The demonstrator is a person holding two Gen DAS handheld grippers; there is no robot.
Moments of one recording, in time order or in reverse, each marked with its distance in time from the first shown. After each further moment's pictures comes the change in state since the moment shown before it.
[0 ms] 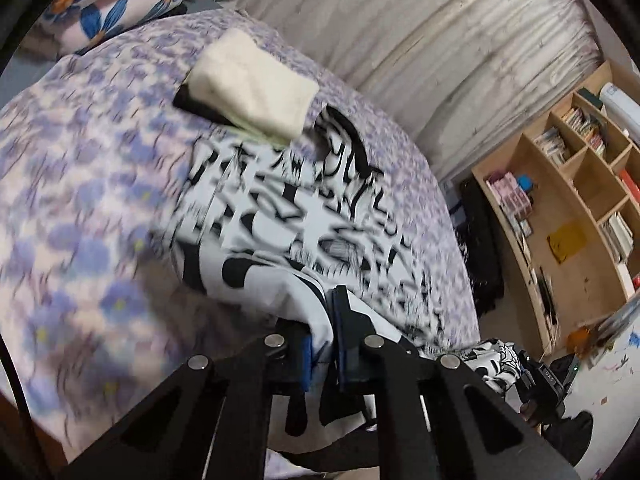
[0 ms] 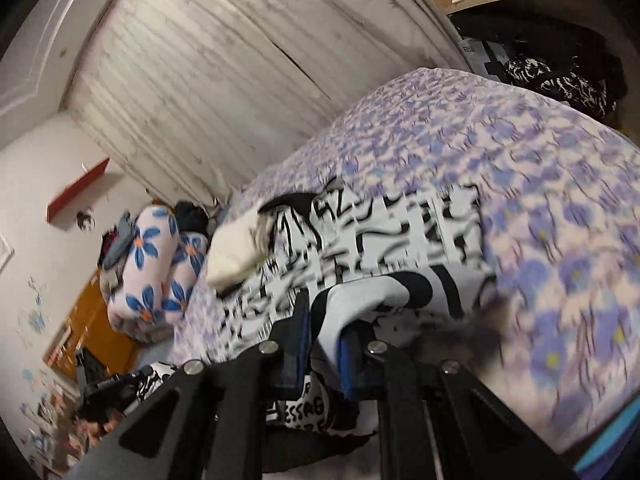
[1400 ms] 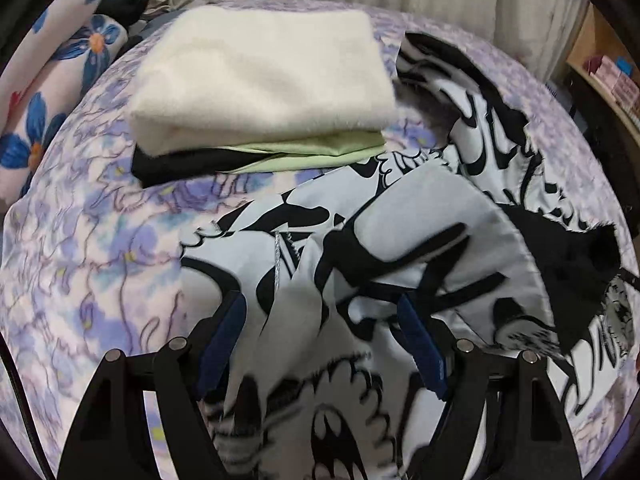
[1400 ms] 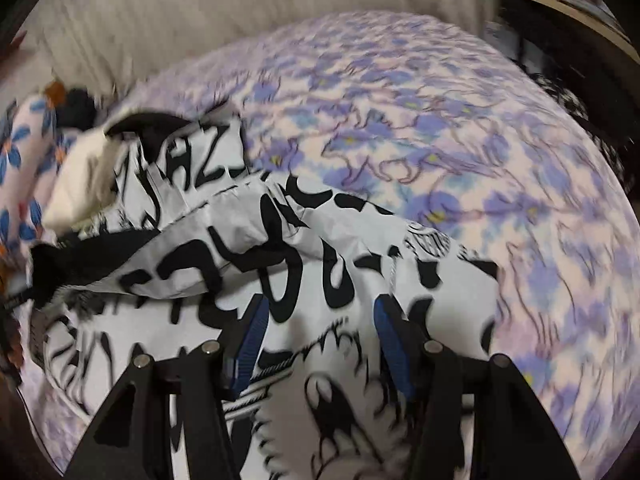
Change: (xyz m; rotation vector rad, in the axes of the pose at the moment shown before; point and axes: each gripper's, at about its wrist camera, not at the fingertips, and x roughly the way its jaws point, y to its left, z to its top) left arm 0.263 0.037 0.136 0.362 0.212 0.467; right arm 0.277 -0.070 0.077 -0.315 0.389 -0.405
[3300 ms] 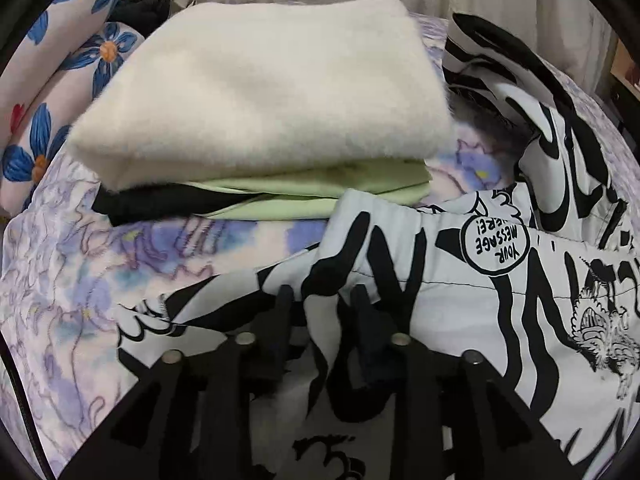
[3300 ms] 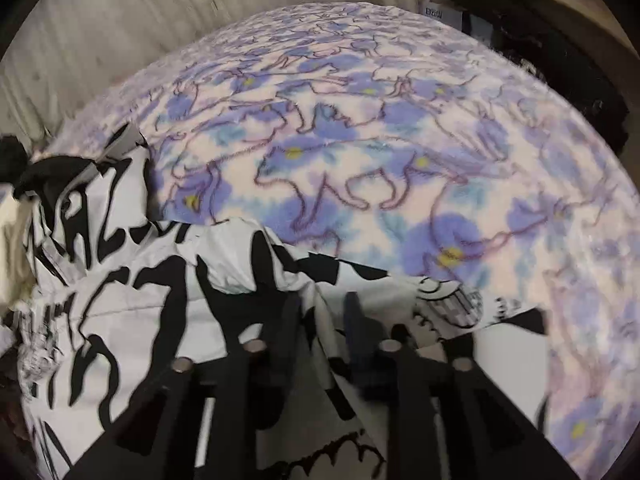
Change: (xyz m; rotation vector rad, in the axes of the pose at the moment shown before) left arm 0.073 -0.020 0.046 -0.071 -0.071 0.167; right arm 0.065 -0.008 0.044 0.165 -0.037 -0.233
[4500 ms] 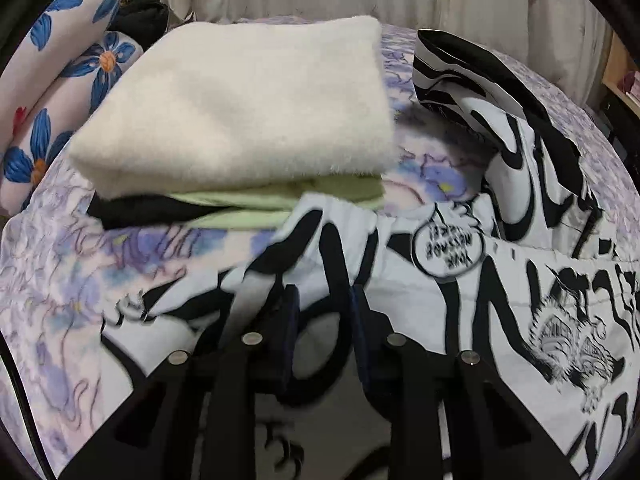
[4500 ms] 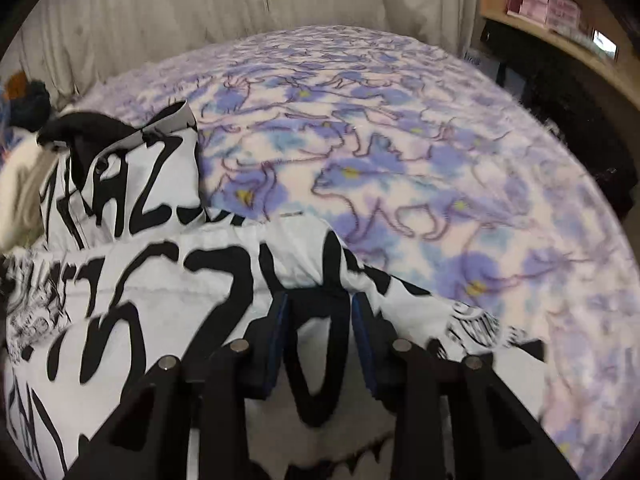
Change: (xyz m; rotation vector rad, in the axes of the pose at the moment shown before) left arm -0.014 -0.025 -0.006 -0.019 -0.041 -0.028; right arm -0.025 0.036 -0.020 -0.150 -0.094 0.022
